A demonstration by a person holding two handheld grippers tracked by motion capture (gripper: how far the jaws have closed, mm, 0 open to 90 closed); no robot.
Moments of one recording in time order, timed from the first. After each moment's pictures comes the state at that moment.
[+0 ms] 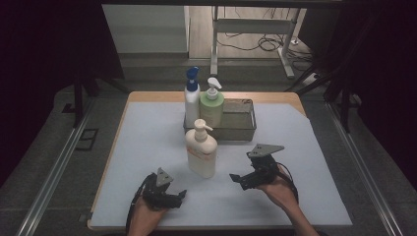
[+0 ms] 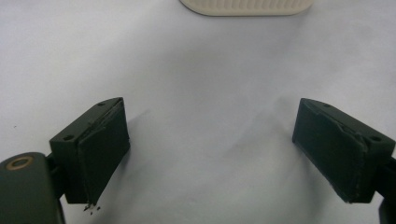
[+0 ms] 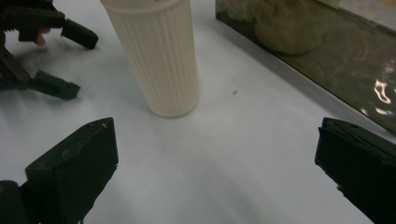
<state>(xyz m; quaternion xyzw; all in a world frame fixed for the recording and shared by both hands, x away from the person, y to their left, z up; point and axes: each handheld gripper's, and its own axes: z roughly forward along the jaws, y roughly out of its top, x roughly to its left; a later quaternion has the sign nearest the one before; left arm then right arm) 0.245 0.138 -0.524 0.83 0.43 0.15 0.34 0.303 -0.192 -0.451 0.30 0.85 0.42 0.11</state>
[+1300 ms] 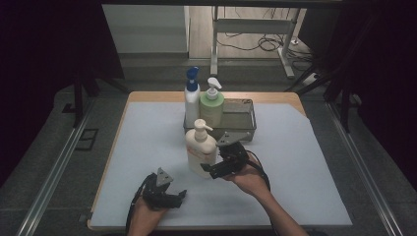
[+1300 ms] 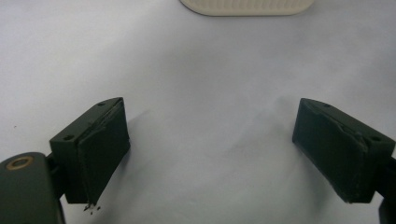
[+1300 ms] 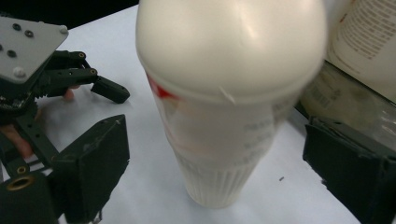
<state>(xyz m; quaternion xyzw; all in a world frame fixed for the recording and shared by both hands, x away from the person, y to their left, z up) 0.245 0.138 -0.524 0.83 0.43 0.15 0.34 0.321 -0.108 -0.426 0.27 0.86 0.42 0.11</state>
